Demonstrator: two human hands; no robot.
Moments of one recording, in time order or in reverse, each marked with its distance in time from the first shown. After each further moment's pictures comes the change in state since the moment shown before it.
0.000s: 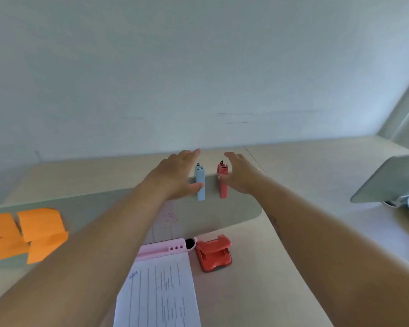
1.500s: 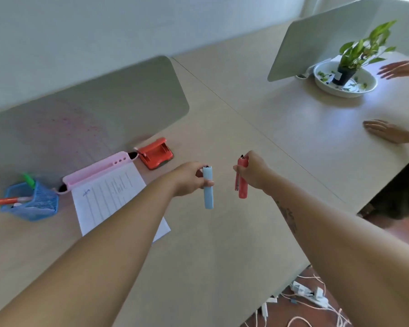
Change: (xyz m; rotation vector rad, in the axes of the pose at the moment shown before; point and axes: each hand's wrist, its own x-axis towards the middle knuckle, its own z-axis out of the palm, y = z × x) left_hand -0.149 0.187 0.173 -0.582 -0.715 -0.079; right_hand -0.301 0.161 0.071 0.395 0.041 0.698
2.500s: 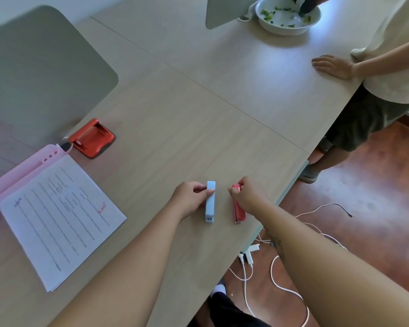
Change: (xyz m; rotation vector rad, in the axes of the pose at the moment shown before) left_hand 0.024 -0.017 0.182 -0.289 -0.068 -0.123; right_hand -0.066 0.175 0.030 0.006 0.063 0.343
